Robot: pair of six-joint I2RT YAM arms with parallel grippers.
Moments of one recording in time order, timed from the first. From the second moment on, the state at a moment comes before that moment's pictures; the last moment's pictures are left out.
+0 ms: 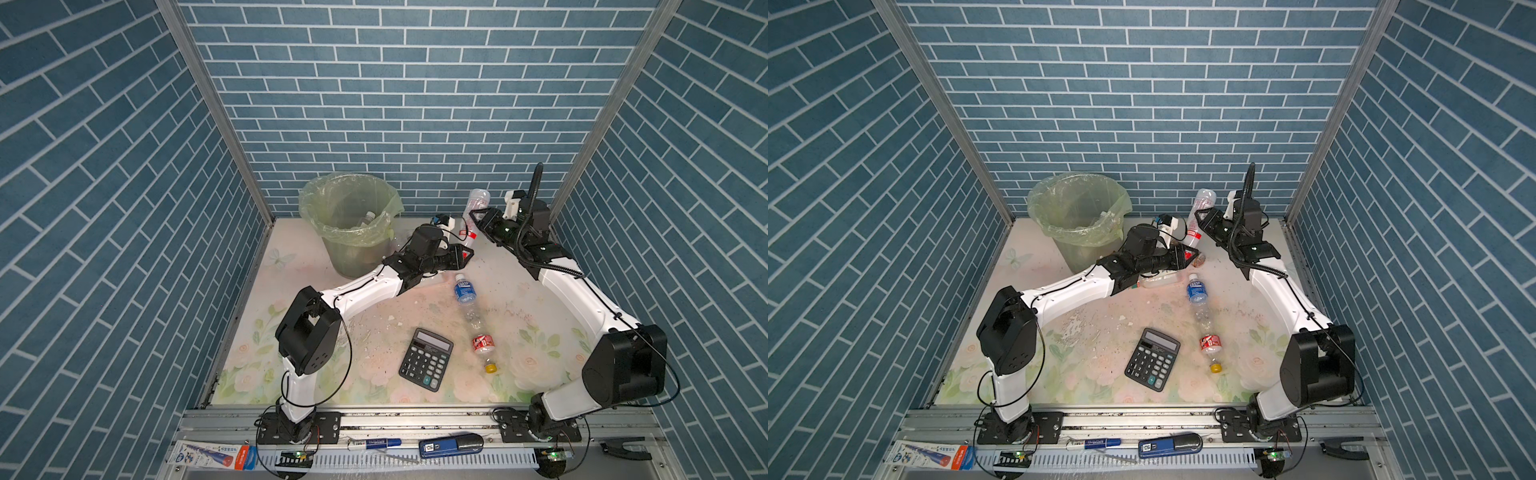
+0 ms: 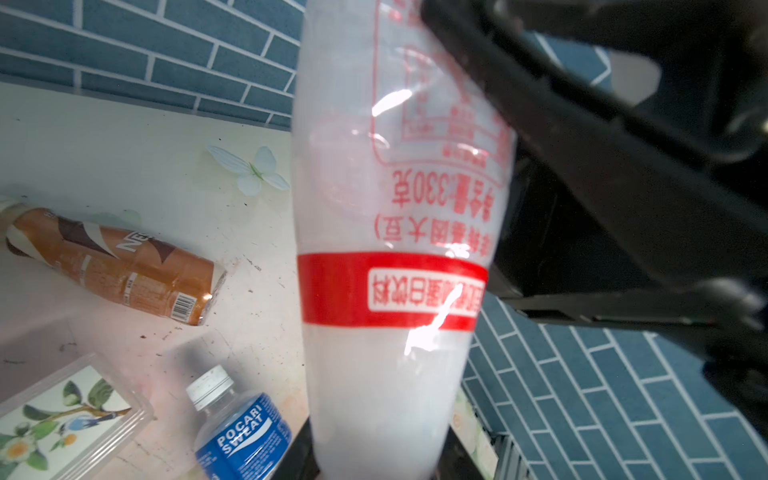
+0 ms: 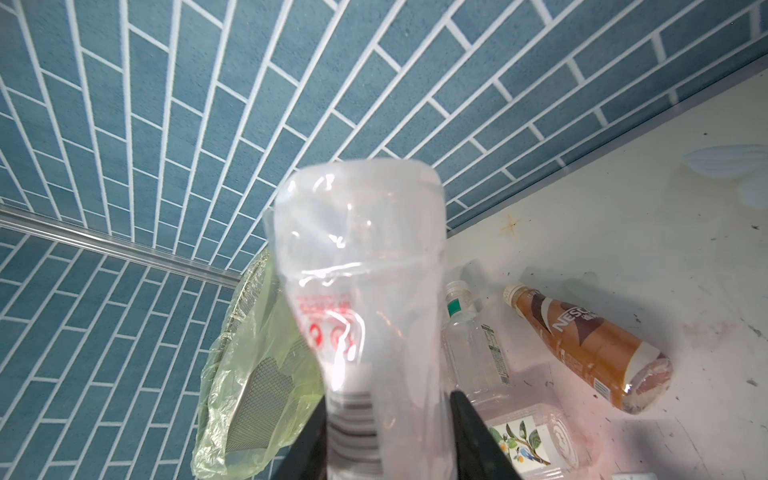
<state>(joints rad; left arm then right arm) -0.79 1.92 1.55 0.03 0.27 -0.69 0.26 1.51 1.30 -0.10 -0.34 0.84</state>
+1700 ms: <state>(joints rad) -0.48 1.53 1.88 -0.68 0.03 -0.28 0.20 1.35 1.29 -0.25 -0.41 0.73</state>
